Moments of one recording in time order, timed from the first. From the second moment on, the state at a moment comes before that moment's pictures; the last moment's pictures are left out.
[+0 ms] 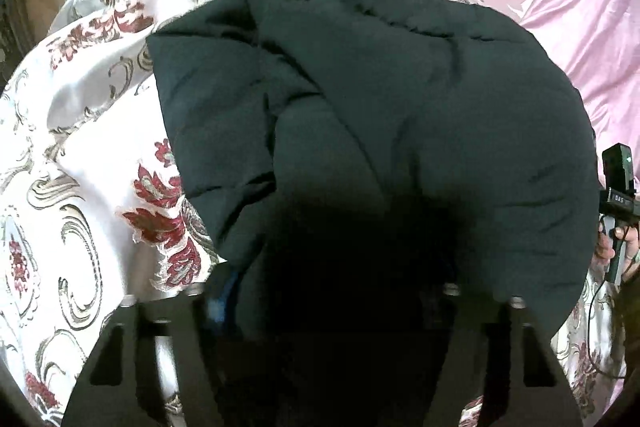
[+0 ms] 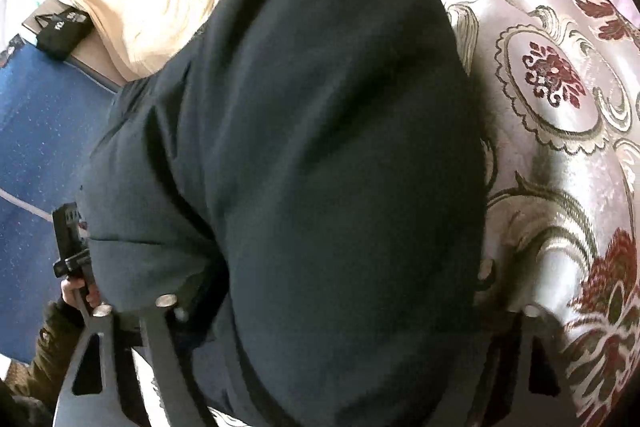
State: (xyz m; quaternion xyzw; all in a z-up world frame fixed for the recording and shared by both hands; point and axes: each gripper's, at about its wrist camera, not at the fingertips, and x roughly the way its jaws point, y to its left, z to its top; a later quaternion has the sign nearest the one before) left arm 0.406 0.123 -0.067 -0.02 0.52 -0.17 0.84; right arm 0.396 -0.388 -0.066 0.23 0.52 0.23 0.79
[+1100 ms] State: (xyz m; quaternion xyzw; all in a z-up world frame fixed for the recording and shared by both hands) left arm 0.315 0.057 0.025 0.06 0.44 -0.12 0.89; right arm 0.295 -0.341 0.033 0.13 0.40 0.25 0.87
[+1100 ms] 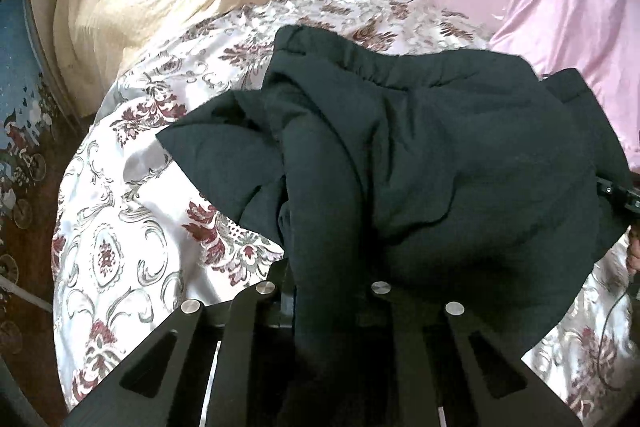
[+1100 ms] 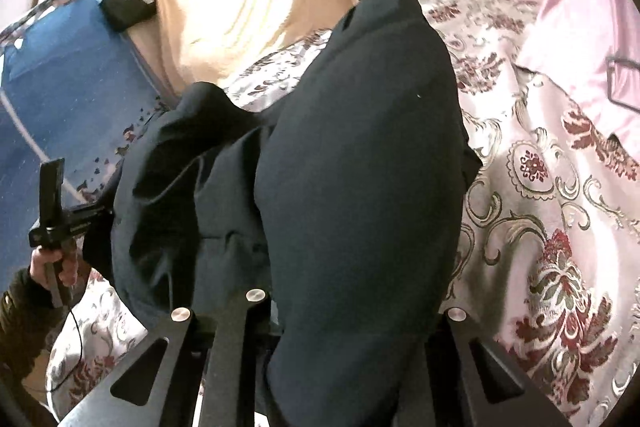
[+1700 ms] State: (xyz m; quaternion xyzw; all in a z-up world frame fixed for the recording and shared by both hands) left arm 0.212 0.050 0.001 0.10 0.45 -0.08 0.89; right arm 0.215 -0.353 0.001 0.13 0.43 0.21 0.87
